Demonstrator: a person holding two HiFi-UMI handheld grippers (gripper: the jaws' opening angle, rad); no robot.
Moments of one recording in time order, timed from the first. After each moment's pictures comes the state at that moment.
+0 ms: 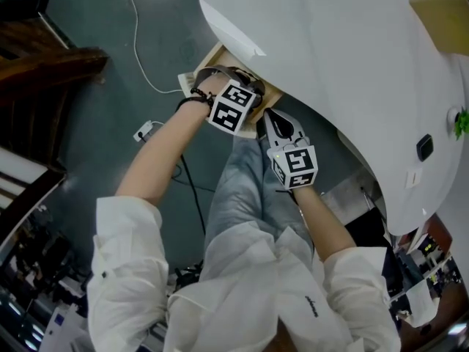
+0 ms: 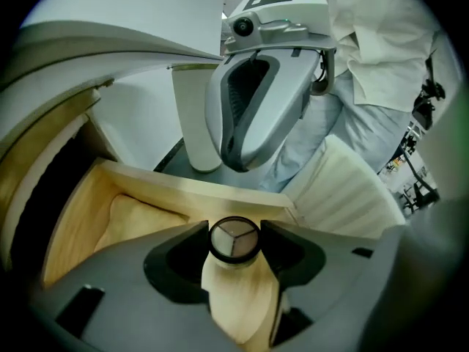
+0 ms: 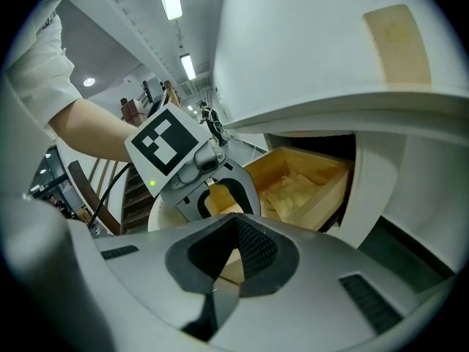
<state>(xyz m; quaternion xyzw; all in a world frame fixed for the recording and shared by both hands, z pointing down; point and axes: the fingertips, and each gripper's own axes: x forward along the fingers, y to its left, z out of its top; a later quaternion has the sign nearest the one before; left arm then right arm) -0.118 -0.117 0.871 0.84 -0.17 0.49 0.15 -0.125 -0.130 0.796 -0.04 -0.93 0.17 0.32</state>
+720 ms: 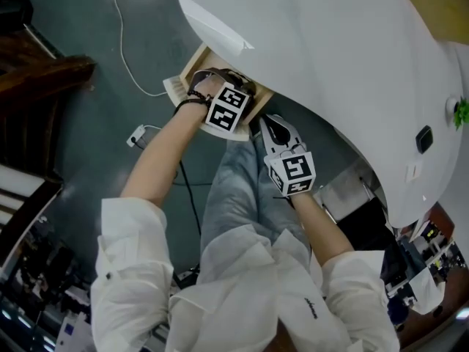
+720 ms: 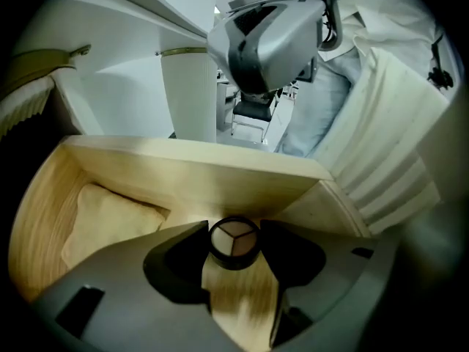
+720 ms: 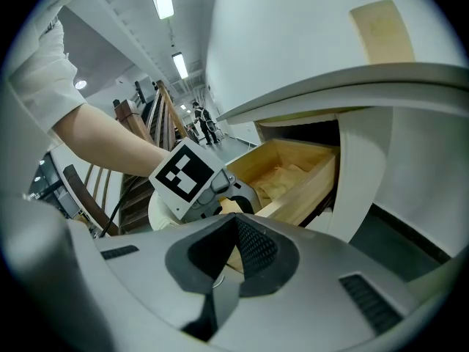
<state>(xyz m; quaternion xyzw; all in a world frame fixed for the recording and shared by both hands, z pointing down) -0.106 -0.112 0.930 0.84 -0.14 0.50 0.14 -0.104 -0.130 0.808 -0.02 -0.92 0.19 0.33</state>
